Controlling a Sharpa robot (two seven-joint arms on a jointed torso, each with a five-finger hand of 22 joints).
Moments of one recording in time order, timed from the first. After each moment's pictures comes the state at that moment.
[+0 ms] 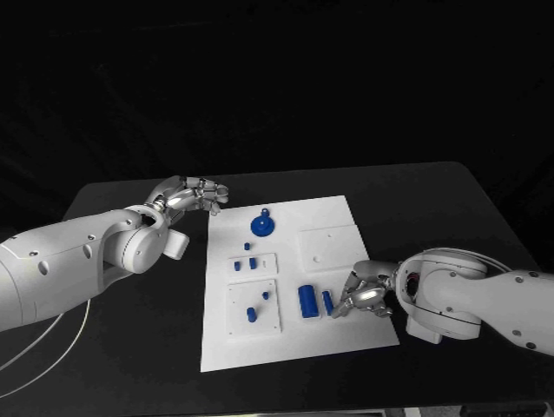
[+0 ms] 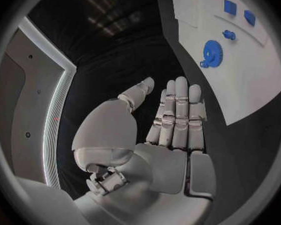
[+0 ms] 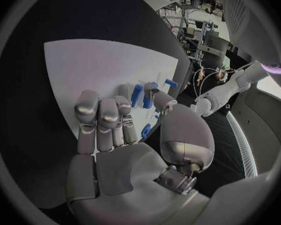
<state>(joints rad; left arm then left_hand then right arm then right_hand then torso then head) 1.22 -0.77 -0.10 1.23 -0.21 -0.20 0.29 1.07 -0.08 0.54 -0.21 0.09 0.88 0.17 0.29 0.50 1.24 0.10 0.07 0.23 1.05 0.02 0.70 0.54 0.04 0.82 -0.07 0.64 1.27 1.21 -0.95 -0.21 1.77 -1.05 -0.04 -0.50 0.80 -0.22 0.68 -0.17 0.06 1.09 0.08 0.25 0.57 1.20 -0.03 1.06 1.20 1.32 -0.12 1.23 1.08 0.17 1.31 -0.08 1.07 1.31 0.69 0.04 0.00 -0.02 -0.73</state>
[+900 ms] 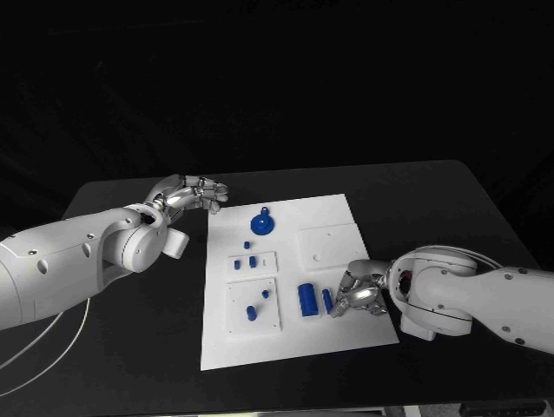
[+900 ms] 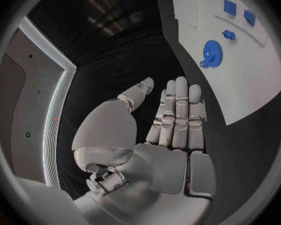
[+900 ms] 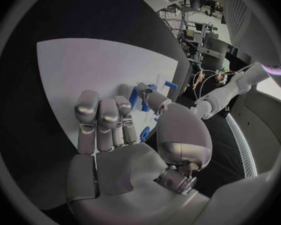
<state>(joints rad) 1.22 -0.77 -0.10 1.23 -0.21 -0.20 0.29 1.06 -0.08 0.54 -0.21 0.09 0.88 0.17 0.29 0.50 1.24 0.10 0.07 0.23 1.05 0.02 0.70 0.54 0.04 0.82 -0.07 0.64 1.27 1.21 -0.92 -0.21 1.75 -1.06 -0.02 -0.51 0.85 -0.12 0.73 -0.17 0.05 1.08 0.08 0.26 0.57 1.20 -0.03 1.06 1.20 1.32 -0.13 1.23 1.08 0.17 1.31 -0.08 1.07 1.31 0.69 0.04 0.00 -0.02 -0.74</state>
